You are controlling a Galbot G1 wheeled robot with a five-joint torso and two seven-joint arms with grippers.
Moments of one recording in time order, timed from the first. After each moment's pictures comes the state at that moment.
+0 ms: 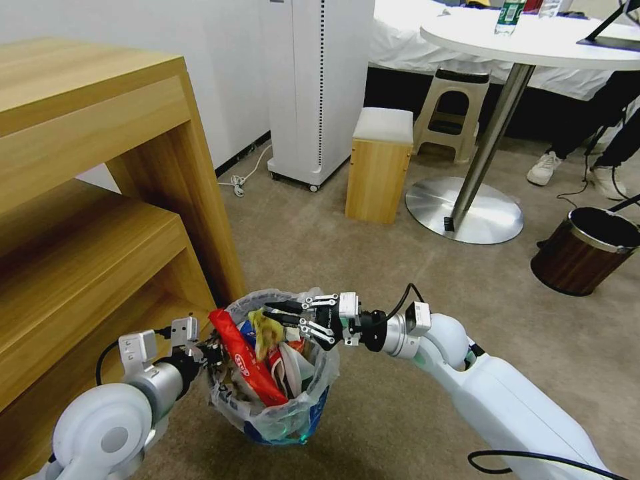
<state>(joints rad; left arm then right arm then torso) 1.48 -0.91 -0.54 -2.32 -1.23 0.67 -0.57 -0.83 0.99 -0.08 1.81 0.67 0.19 -0.86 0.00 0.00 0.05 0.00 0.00</state>
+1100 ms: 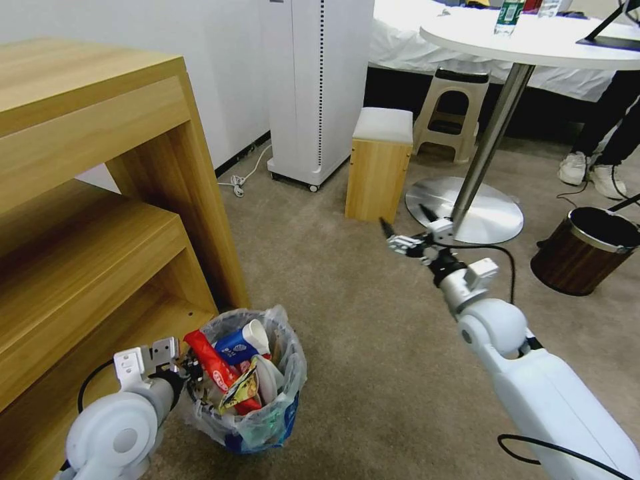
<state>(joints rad) 1.49 -1.01 -0.52 -2.18 -1.21 0.68 -0.78 -0.97 1.00 0.31 1.82 0.49 0.01 -0.02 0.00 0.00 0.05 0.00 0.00</state>
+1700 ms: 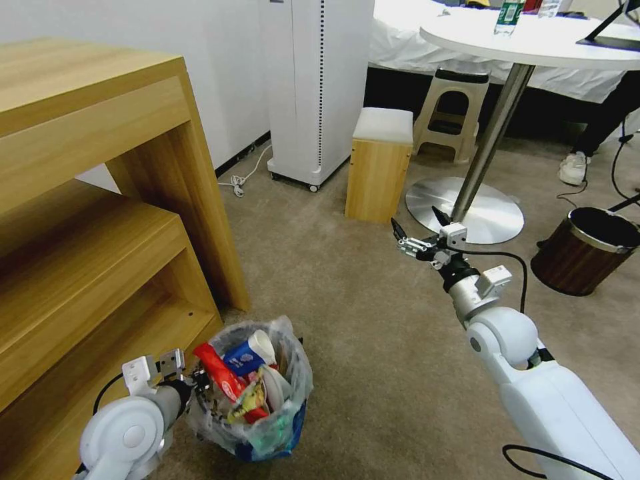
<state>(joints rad) 1.50 -1.04 -0.54 -2.17 -1.22 0.68 -0.71 -1.00 1.02 0.31 1.84 0.49 0.01 -0.03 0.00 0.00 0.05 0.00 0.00</state>
